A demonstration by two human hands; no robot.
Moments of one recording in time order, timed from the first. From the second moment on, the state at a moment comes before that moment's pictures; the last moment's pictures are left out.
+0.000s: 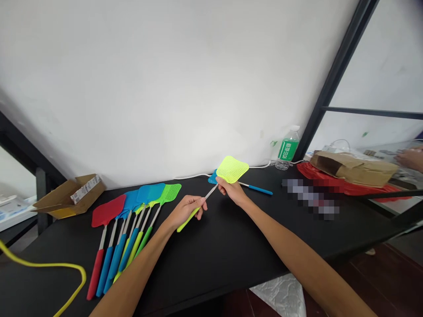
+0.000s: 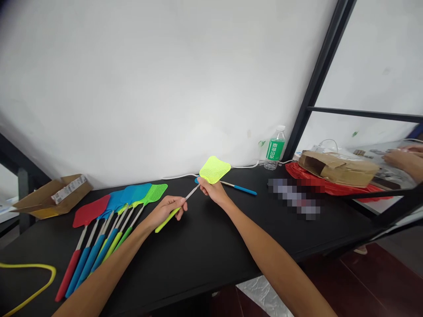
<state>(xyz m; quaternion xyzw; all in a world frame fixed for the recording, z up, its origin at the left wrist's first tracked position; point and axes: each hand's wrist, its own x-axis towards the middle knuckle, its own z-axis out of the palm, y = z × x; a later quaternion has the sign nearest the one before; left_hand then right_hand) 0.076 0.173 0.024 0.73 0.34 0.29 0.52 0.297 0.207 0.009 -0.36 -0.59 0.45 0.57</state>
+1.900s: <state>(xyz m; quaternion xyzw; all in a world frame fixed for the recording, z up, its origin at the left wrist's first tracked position) 0.082 0.169 0.019 0.75 0.37 0.28 0.47 0.283 0.201 -0.001 -0.38 -0.60 0.47 0.52</state>
